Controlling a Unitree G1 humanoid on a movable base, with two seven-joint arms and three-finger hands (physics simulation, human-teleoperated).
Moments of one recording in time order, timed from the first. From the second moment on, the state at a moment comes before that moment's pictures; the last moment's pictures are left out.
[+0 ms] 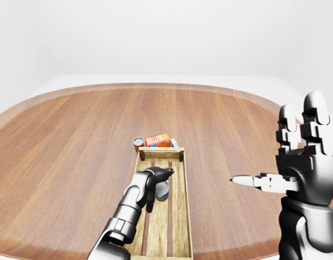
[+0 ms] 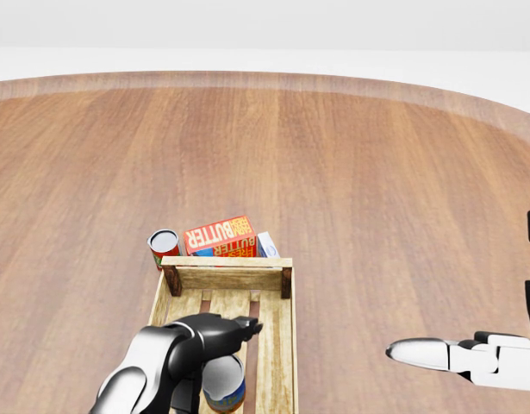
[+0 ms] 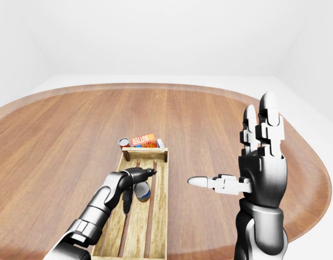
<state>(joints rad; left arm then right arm) -0.43 0.01 -0.19 0.60 1.26 -0.08 -0.70 0.17 0.01 -0.25 -0.84 0.08 0.09 0.12</state>
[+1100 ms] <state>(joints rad) -0.53 0.22 0.04 -0.03 0.89 0.09 -0.70 0.17 0.01 -0.24 -0.84 0.06 0.09 0.12</state>
